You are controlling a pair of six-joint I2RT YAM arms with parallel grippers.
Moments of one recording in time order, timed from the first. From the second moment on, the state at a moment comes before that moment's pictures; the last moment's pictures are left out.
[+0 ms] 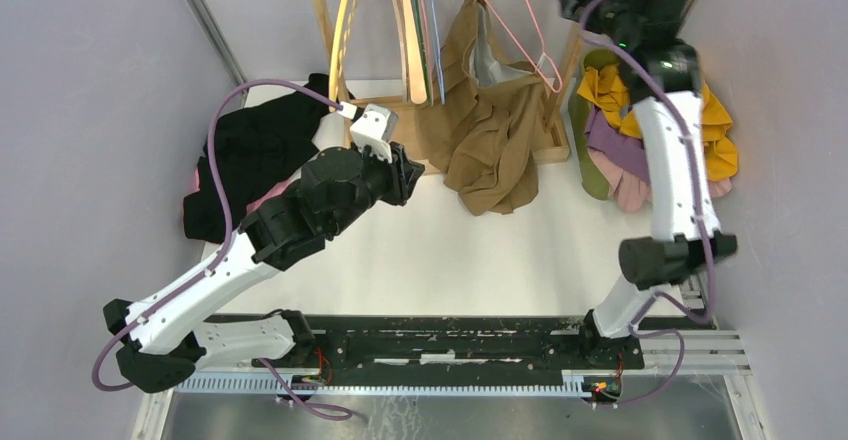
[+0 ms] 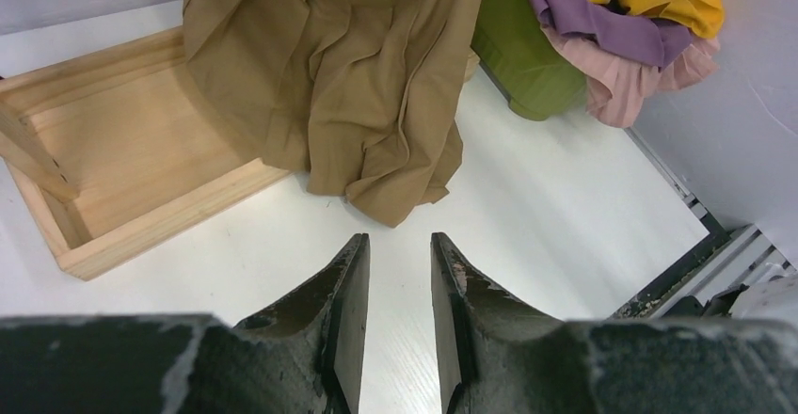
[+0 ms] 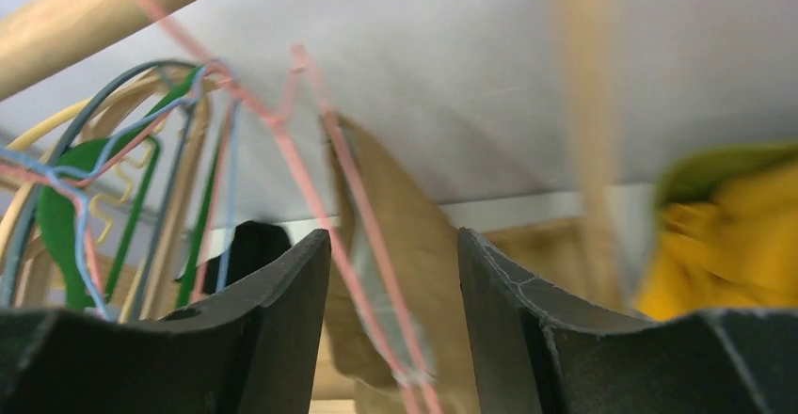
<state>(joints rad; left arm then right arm) -0.97 1.06 1.28 -0.46 -0.36 -0.30 0.18 1.79 2.28 -0.55 -0.02 0.41</state>
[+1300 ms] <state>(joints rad) -0.89 1.20 1.11 -0.39 -0.26 -0.31 -0.34 2.09 2.19 -0.73 -0.01 0.47</state>
